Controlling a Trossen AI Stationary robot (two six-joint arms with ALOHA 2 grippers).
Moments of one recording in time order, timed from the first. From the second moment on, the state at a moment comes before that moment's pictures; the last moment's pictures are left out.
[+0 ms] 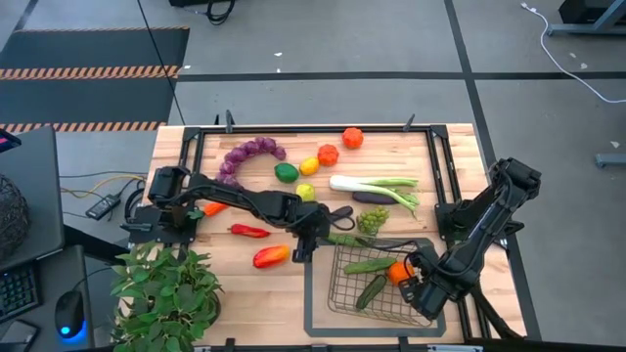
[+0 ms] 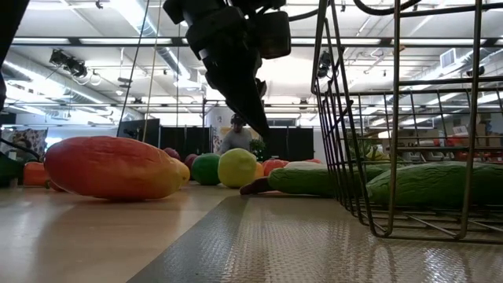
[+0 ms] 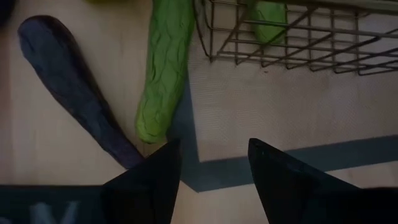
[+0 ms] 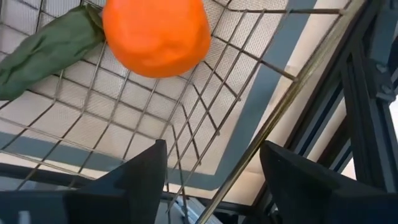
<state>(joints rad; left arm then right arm) -0.11 1.90 1.39 -0.52 0.07 -0.02 0.88 1.55 1.20 -1.20 -0.11 2.19</state>
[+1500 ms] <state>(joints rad) -0.11 1.90 1.39 -0.50 0.07 -0.10 0.85 1.55 1.19 -1.32 -0.10 1.98</state>
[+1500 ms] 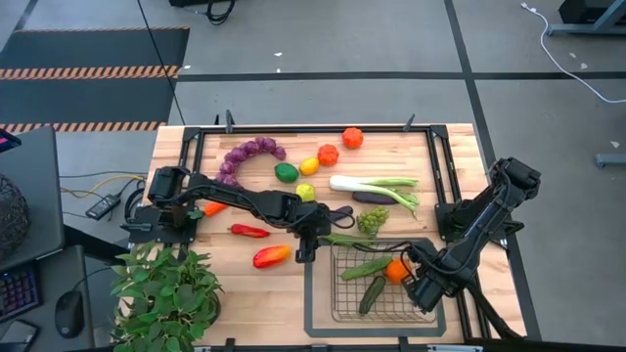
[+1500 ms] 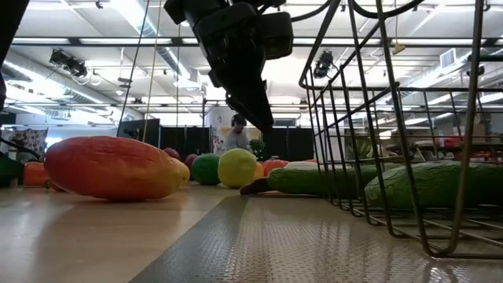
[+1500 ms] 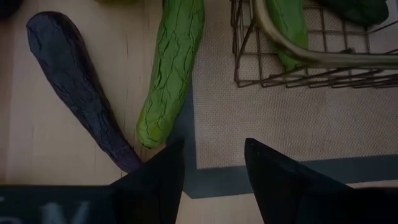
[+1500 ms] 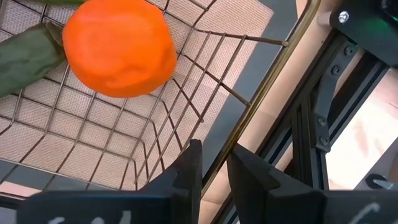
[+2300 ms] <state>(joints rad) -0.05 1.93 1.39 -0.42 0.09 0.23 0.85 1.41 1.35 -1.41 0.06 2.04</state>
